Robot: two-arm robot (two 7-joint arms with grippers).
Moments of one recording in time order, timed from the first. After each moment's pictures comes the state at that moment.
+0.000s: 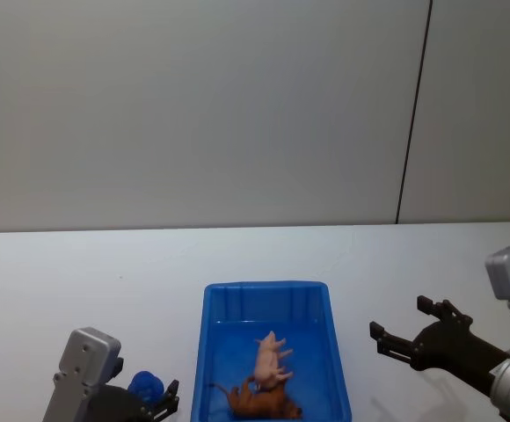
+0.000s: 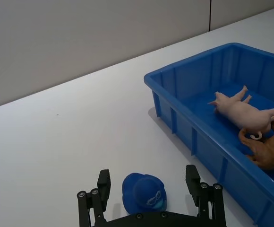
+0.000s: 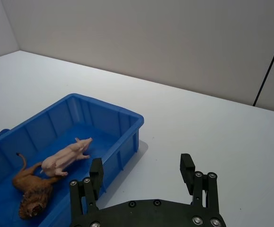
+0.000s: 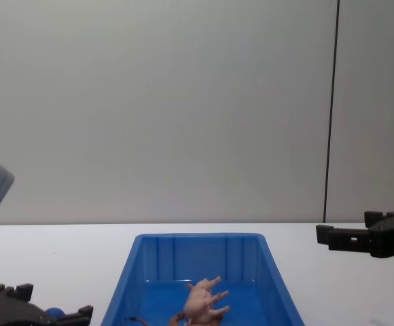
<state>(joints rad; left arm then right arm) -0.06 0.53 0.37 -1.58 -0.36 0.13 -0.01 0.16 0.37 -0.24 -1.58 0.34 0.25 0.36</state>
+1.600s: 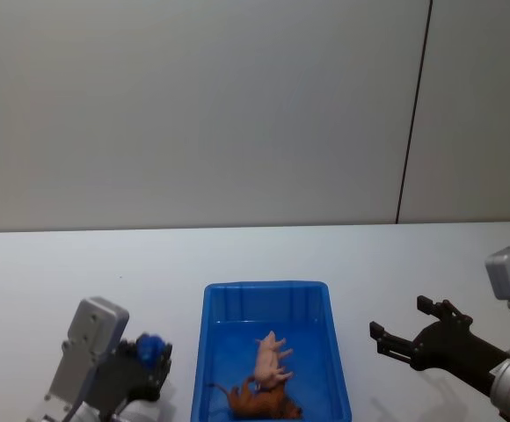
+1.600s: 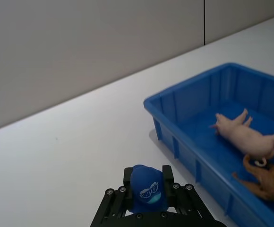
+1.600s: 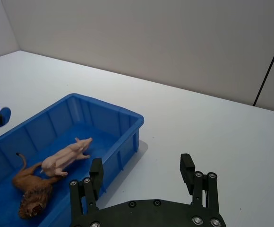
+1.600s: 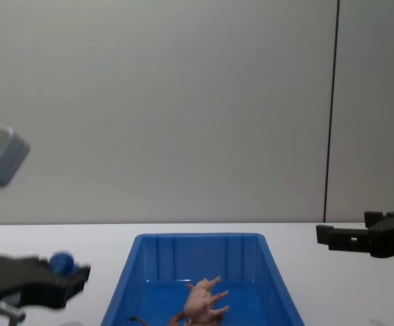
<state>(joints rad) -0.13 0.49 0.34 -1.55 -0.30 0.14 -0.09 0.16 0.37 -0.24 -1.58 0.34 0.25 0.36</state>
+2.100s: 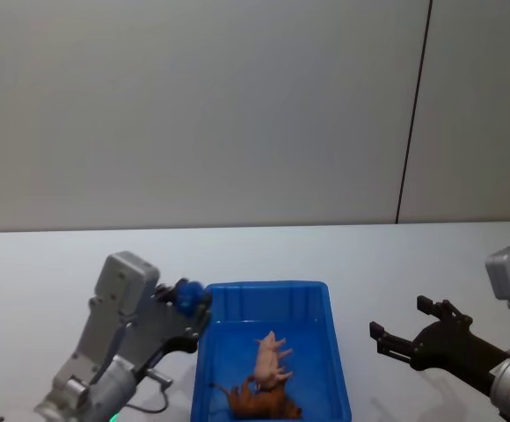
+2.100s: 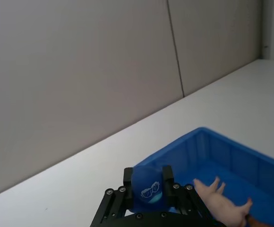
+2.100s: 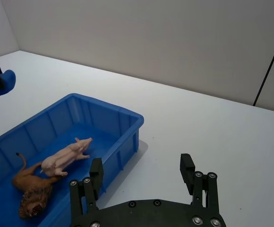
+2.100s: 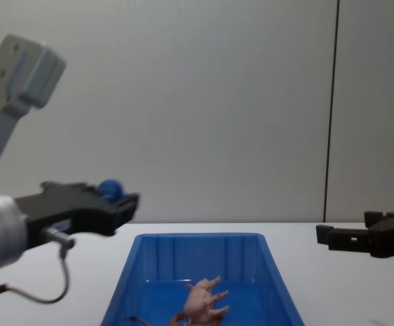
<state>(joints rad) -0.19 0.44 0.35 -1.61 -0.25 0.10 -0.14 0.16 0.37 -0.24 -1.58 0.34 0.25 0.36</state>
